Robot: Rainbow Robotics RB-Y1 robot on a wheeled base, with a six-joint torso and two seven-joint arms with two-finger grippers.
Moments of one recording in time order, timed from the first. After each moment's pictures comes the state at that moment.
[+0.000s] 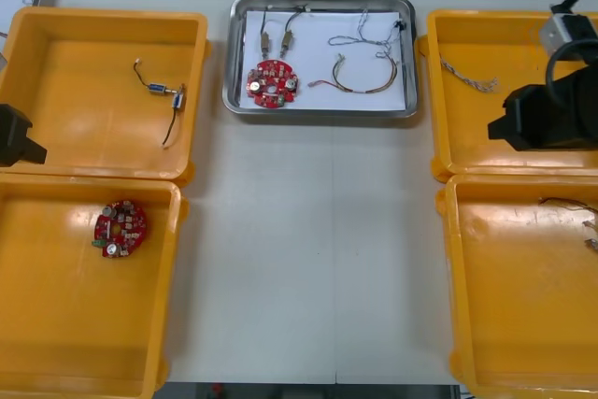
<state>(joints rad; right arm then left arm) -0.45 -0.67 -0.15 -2.25 -0.81 1.92 1.07 -0.36 0.87 0.26 -2.00 0.96 1.91 -1.24</state>
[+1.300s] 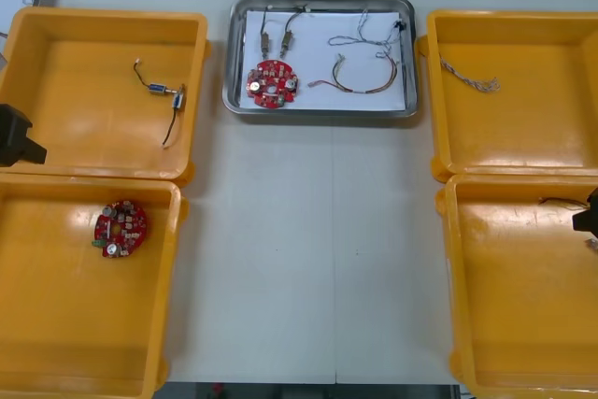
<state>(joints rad) -0.07 -0.69 -0.36 -2.28 -0.78 1.92 1.25 -0.36 0.87 0.26 -2.00 0.96 1.91 -1.24</state>
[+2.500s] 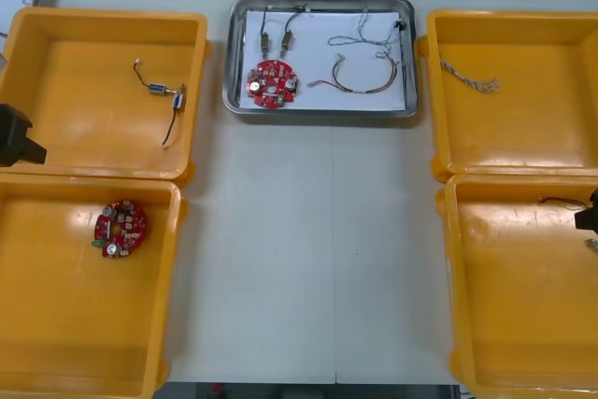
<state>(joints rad) -0.07 -0.72 -0.36 -2.29 -0.81 1.92 1.25 -0.36 0.87 0.26 -2.00 0.96 1.91 -1.24</state>
